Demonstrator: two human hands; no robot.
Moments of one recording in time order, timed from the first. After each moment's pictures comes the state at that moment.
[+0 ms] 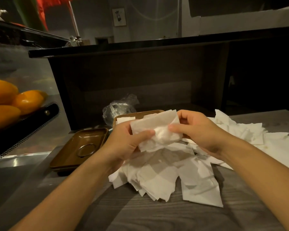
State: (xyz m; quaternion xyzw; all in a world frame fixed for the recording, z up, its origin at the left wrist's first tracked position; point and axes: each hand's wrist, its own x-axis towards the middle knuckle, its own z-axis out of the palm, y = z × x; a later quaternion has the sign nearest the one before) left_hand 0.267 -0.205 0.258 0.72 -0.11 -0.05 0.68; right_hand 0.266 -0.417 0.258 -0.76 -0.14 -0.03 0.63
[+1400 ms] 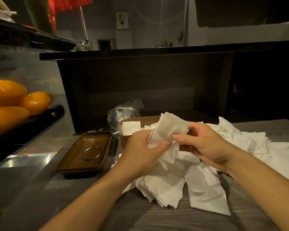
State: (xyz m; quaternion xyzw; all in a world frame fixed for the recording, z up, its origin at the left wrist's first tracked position) left_hand 0.264 -0.216 0.242 0.80 -0.22 0.06 0.55; right_hand 0.253 -0.407 0.258 -0.73 -0.12 0.00 0.67
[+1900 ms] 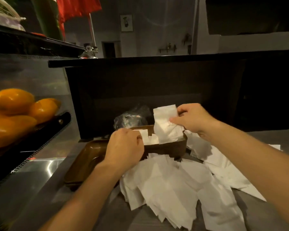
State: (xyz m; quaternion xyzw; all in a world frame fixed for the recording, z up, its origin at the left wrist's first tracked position) left_hand 0.313 -0.176 0.264 0.96 -0.08 0.19 0.17; right_hand 0.345 -0.378 0.310 -0.87 0.00 -0.12 0.47
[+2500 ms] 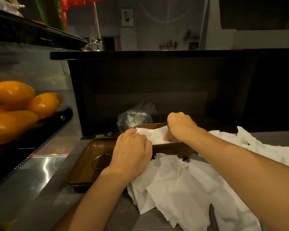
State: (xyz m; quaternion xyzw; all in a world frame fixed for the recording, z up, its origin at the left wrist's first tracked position) left_hand 0.317 -0.166 0.247 0.97 -0.12 0.15 0.16; right_hand 0.384 -0.322 0.288 -0.99 0.04 -0.08 0.08
